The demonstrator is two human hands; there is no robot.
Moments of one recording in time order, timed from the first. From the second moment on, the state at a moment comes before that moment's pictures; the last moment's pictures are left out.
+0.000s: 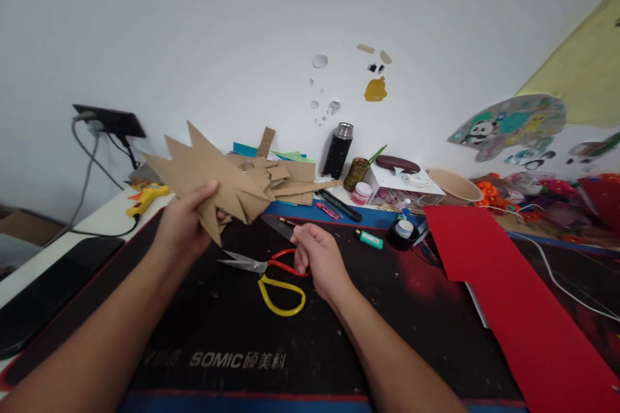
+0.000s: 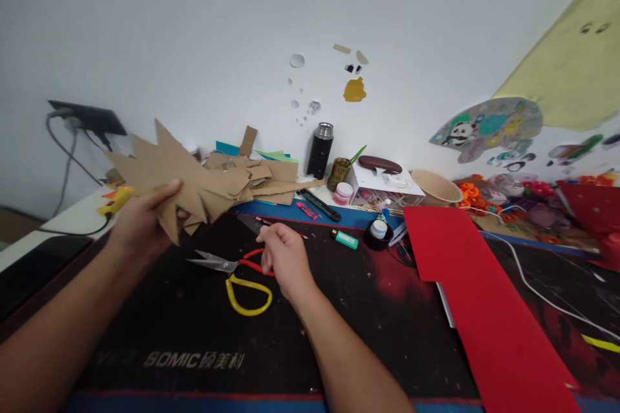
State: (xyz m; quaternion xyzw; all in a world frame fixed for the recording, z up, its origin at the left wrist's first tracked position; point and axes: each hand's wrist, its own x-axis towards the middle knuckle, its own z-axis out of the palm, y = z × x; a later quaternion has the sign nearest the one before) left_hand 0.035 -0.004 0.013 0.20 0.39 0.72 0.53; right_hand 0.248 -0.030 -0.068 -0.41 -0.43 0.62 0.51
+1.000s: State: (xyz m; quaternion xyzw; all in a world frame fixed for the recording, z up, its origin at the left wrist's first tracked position) left_hand 0.075 -0.019 -0.015 0.32 0.48 0.54 0.62; right_hand 0.250 -0.032 -0.066 -0.35 -0.51 0.65 0.44
